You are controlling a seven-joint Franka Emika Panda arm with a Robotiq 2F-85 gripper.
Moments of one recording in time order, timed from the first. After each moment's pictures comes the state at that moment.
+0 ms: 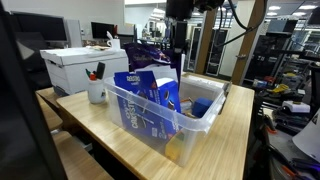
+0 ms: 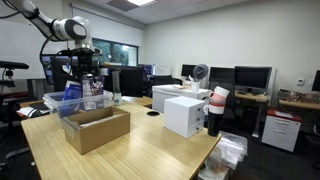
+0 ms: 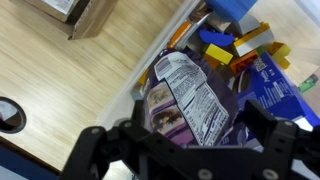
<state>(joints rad) 0.21 0.00 0.17 -2.08 -0.04 2.09 -0.19</state>
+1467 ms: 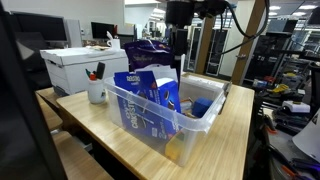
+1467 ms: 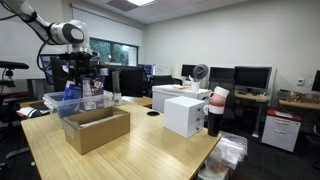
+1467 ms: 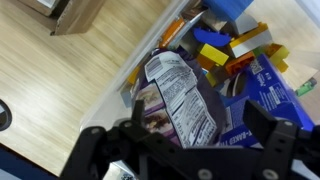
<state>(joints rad) 0.21 0.00 0.20 -2.13 -0.04 2.16 -0.19</state>
